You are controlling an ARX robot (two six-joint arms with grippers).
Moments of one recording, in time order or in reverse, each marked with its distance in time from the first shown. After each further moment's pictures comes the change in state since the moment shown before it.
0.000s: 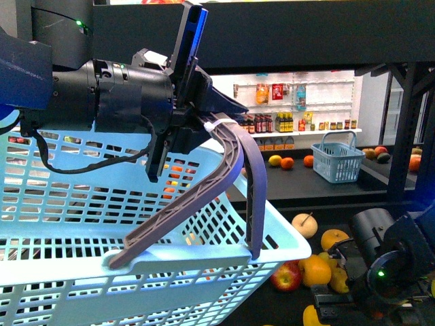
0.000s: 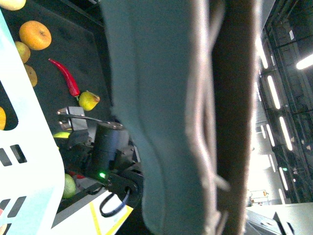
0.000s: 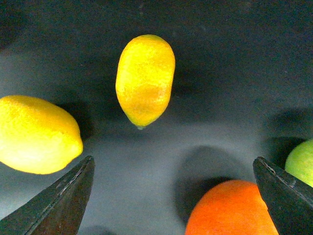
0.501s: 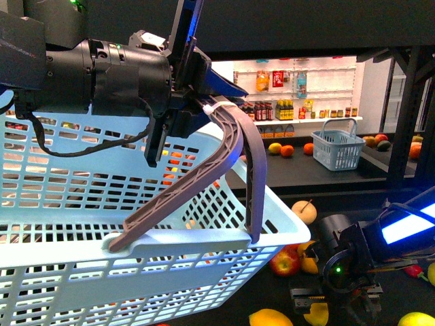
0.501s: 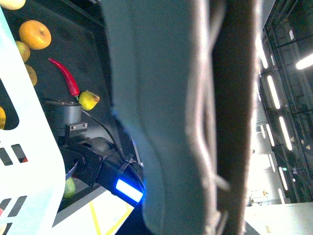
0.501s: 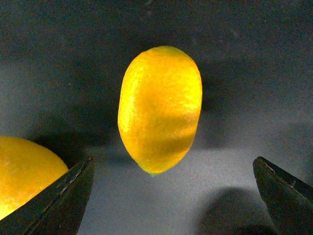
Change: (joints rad) left arm 0.000 0.000 0.000 0.000 0.000 0.000; right arm 0.031 0.291 0.408 -0.165 0.033 0.040
